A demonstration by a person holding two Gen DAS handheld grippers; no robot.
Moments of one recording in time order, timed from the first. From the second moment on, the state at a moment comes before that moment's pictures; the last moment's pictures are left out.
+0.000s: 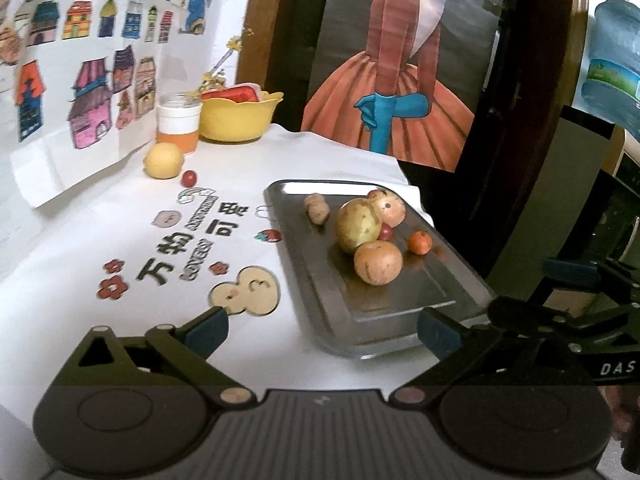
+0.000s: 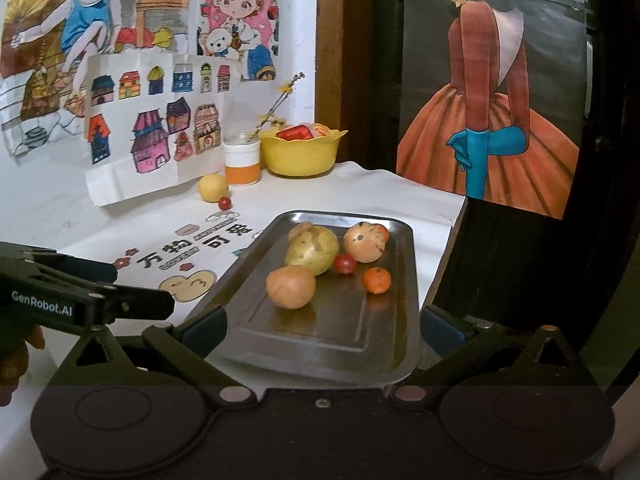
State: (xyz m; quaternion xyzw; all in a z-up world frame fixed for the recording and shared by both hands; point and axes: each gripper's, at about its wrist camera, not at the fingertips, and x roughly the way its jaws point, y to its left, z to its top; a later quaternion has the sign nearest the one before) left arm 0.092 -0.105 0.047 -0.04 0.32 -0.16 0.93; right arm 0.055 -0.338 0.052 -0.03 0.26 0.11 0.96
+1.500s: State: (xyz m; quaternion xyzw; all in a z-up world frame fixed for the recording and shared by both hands) left arm 0.056 0.013 0.113 0.04 0.28 -0.06 0.96; right arm 0.011 -0.219 0.174 -0.08 0.27 0.26 0.92
